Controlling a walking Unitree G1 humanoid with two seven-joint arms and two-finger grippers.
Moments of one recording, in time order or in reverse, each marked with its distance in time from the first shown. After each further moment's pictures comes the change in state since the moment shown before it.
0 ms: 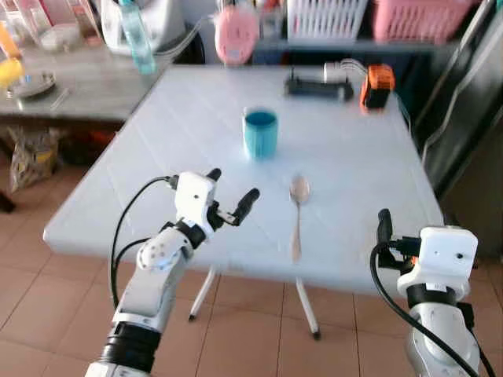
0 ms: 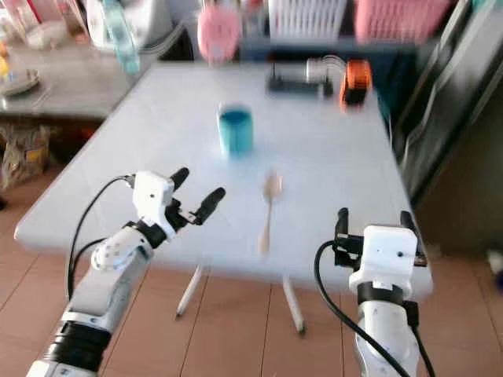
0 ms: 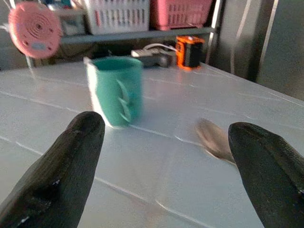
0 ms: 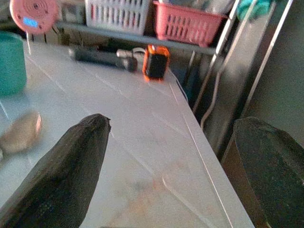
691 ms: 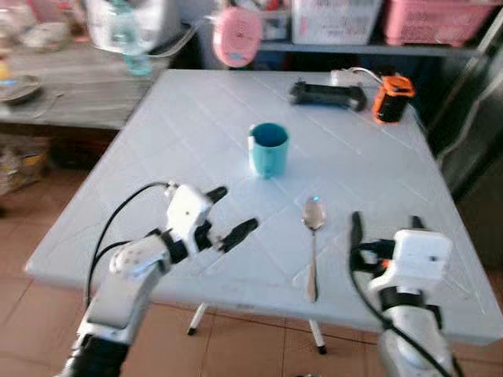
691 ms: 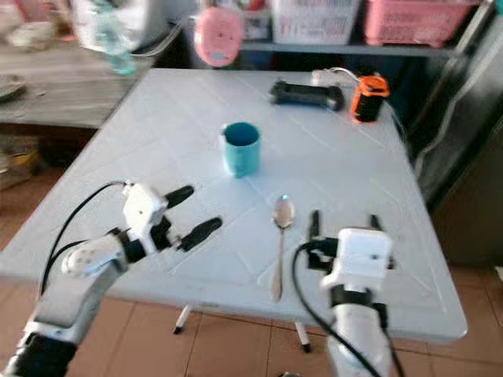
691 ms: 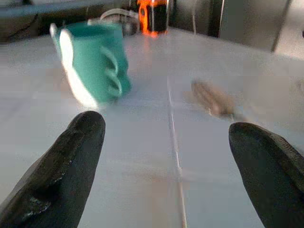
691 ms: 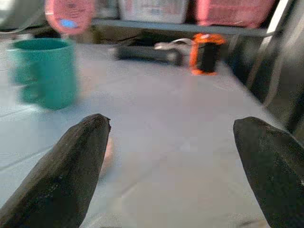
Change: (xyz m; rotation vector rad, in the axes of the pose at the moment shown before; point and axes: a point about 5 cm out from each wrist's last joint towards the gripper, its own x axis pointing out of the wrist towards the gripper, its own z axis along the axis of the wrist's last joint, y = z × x) left arm -0.033 0.003 -0.002 0.059 0.120 -0.280; right arm -0.012 0.035 0.001 0.126 0.045 0.092
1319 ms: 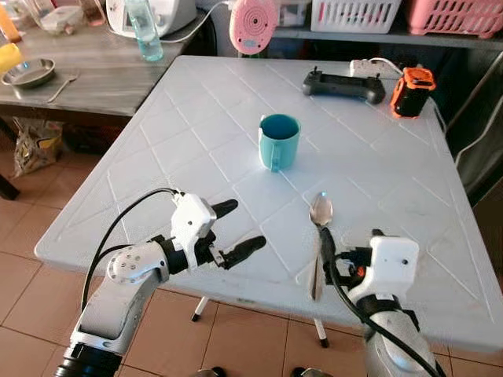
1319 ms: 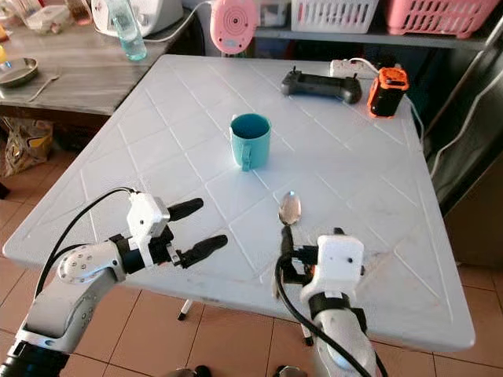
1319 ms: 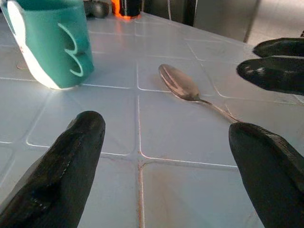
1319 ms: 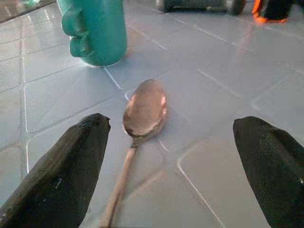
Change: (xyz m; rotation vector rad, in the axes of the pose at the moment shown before) left arm -0.002 -0.015 0.005 -0.020 0.019 -0.134; right arm -0.003 0.021 -0.013 0.111 0.147 0.159
